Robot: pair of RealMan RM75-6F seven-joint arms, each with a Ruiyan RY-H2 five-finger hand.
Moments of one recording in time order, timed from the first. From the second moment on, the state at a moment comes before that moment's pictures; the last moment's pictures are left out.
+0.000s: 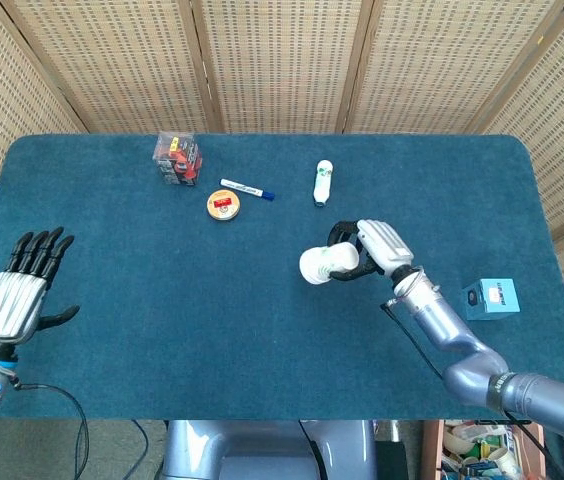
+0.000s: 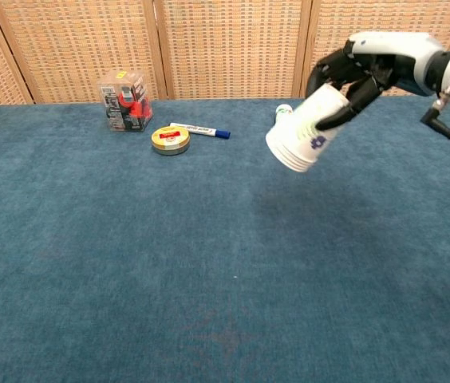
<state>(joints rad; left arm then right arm) -0.30 -1.24 -0.13 -1.47 1.58 1.40 0.05 0.79 -1.35 0.32 -1.48 -1.18 0.76 0.38</state>
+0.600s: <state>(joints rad) -0.65 -1.60 -0.24 -1.26 1.65 1.25 0.06 0.86 -1.39 0.43 -1.64 -0.77 0.69 0.49</state>
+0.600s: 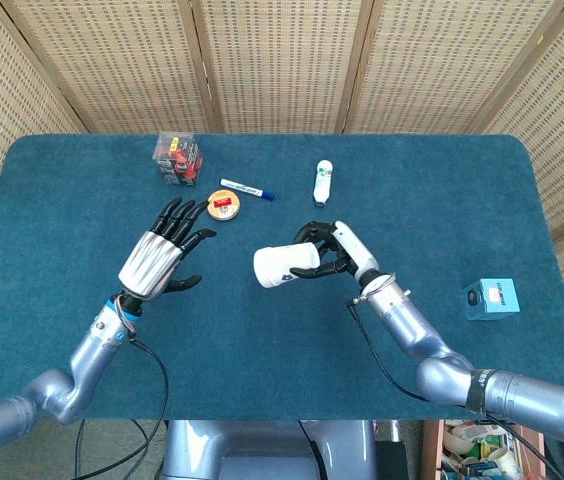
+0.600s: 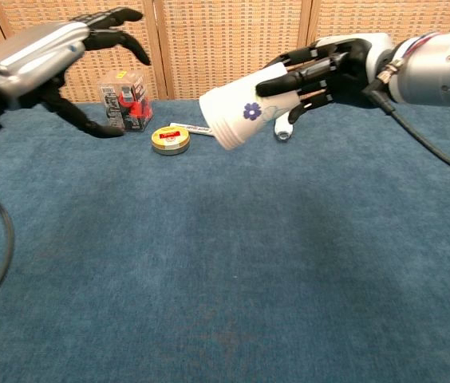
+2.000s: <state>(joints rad) -0.79 -1.85 -0.25 -1.11 1.56 1.29 0.10 0.86 -1.42 0.45 -1.69 -0.68 0.69 0.43</state>
